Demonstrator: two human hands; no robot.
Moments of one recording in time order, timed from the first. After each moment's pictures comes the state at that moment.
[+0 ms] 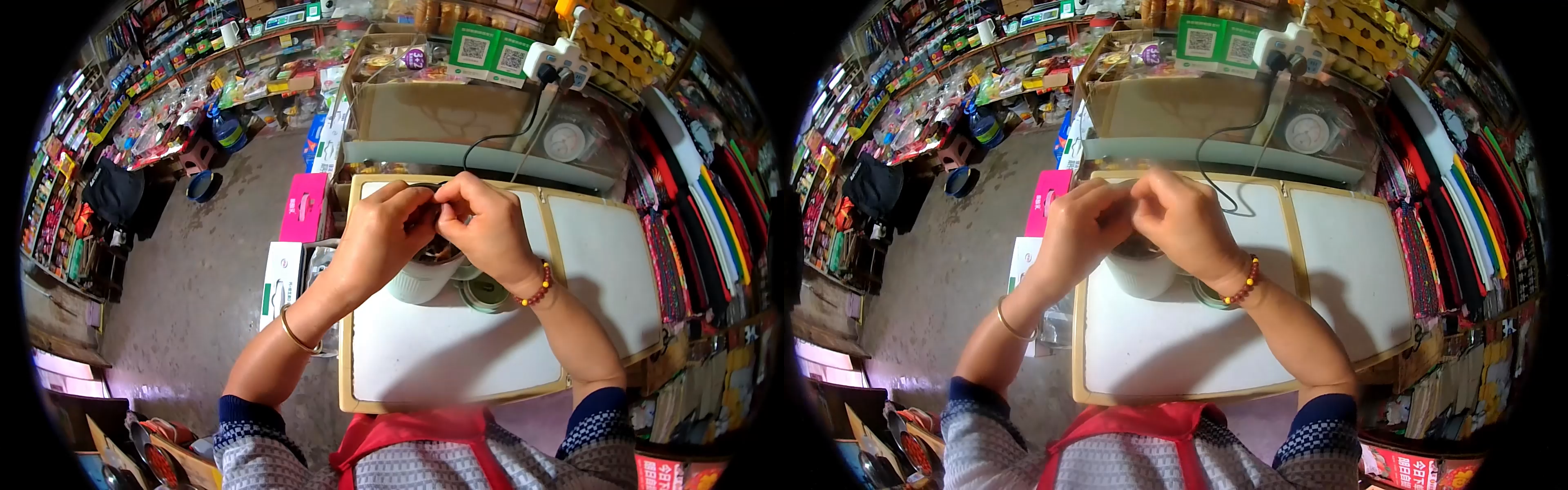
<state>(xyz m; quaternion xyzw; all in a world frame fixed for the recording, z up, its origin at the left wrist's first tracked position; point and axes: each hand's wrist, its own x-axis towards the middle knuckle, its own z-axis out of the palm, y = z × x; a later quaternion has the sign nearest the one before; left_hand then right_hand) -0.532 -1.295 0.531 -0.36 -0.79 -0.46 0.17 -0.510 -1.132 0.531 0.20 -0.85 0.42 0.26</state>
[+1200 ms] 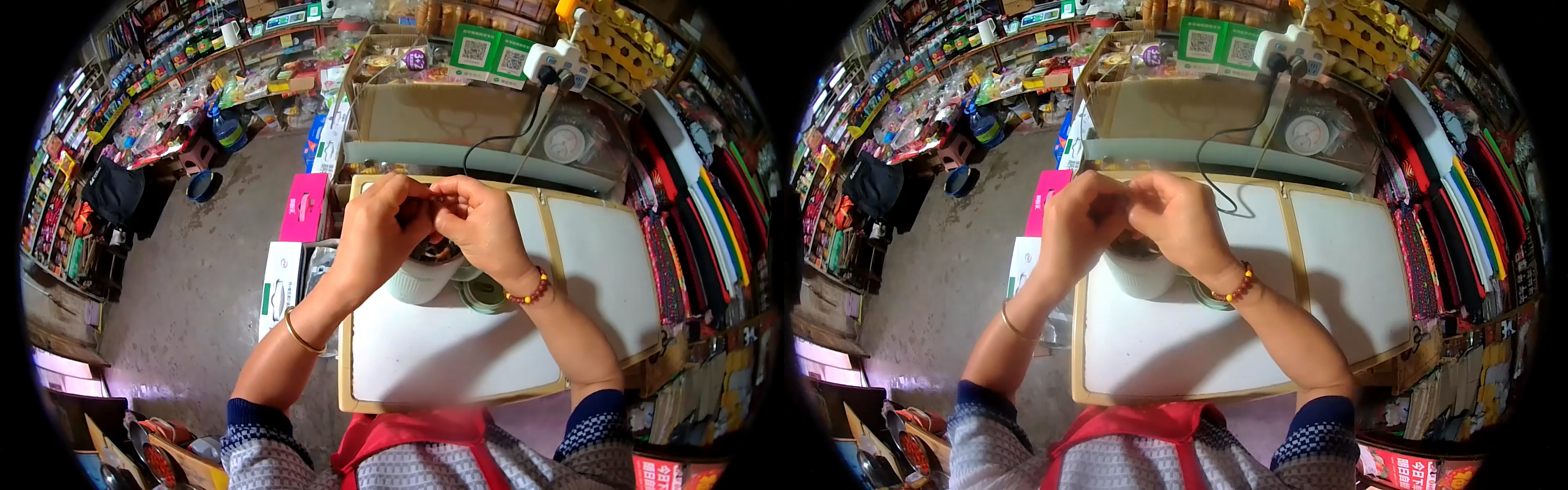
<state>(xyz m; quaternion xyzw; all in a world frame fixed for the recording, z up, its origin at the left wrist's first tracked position) -0.531 -1.291 0.529 -0.31 -0.76 -0.55 0.16 -0.512 -1.135 0.525 0.14 -0.79 0.59 0.09</state>
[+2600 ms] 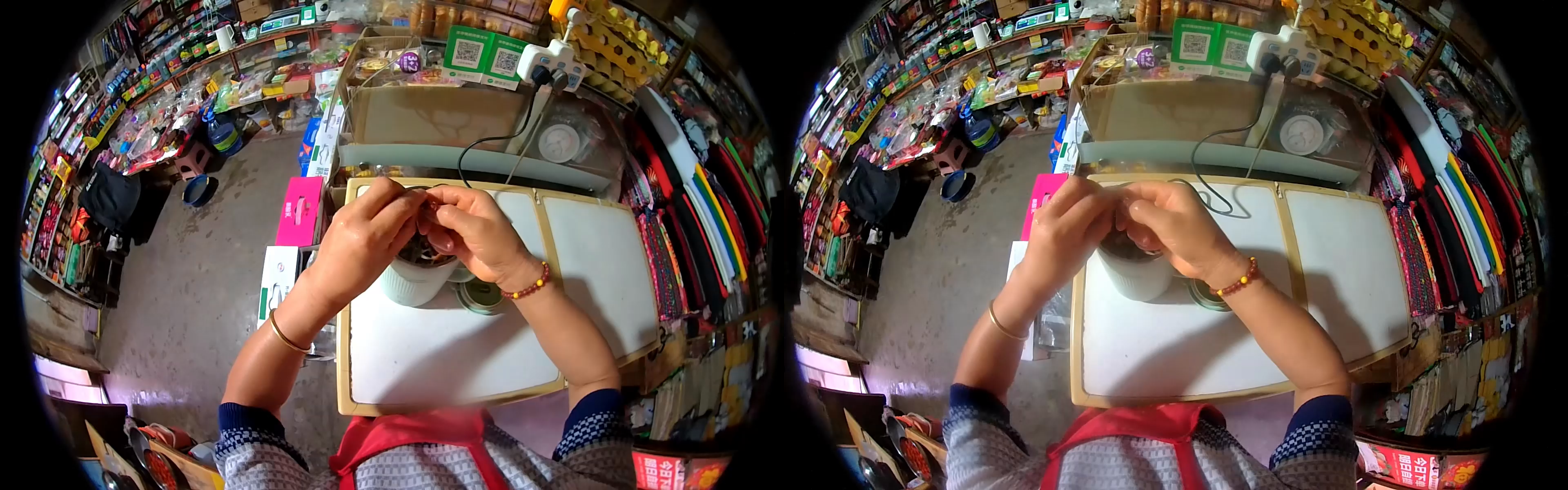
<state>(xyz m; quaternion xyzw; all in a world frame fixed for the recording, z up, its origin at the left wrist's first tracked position) -0.543 -1.308 0.528 -0.45 -0.76 -0.36 0.30 -0.513 -1.128 0.532 0.10 -0.59 0.79 -0.13</state>
